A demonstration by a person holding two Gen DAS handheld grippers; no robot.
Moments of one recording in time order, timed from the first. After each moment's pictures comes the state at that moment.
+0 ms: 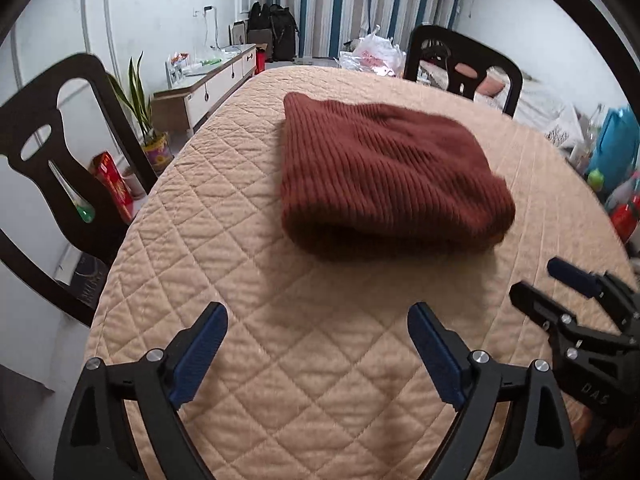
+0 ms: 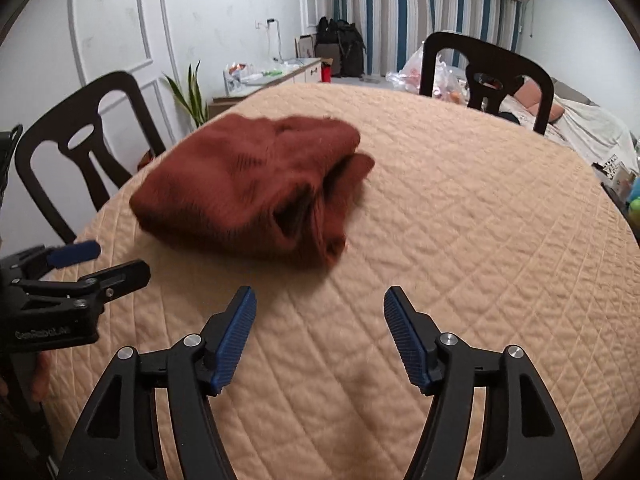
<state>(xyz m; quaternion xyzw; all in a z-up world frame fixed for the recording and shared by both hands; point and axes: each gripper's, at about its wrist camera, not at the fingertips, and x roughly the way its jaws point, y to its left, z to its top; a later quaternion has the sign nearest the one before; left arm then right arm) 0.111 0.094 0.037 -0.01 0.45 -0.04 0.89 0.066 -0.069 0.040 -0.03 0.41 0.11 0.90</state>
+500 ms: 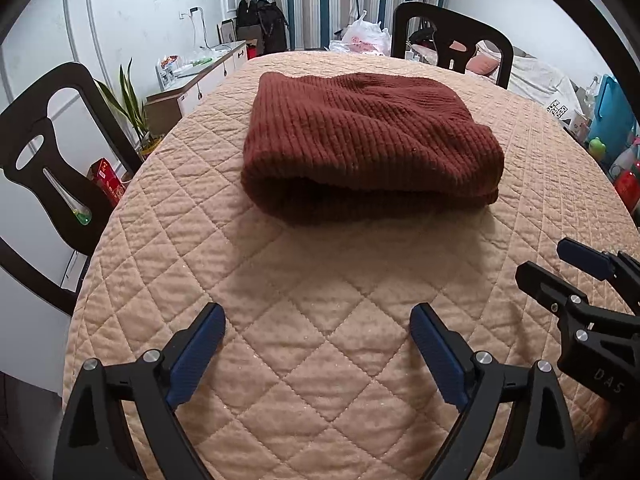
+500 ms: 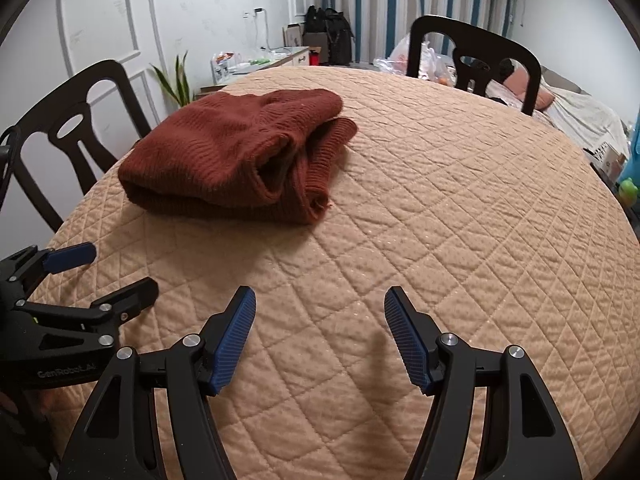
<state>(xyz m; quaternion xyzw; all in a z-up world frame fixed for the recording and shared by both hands) 0.105 0.075 0.021 0.01 0.46 -0.04 0.89 0.058 -0.080 0.031 -0.02 0.43 0.09 0.90</state>
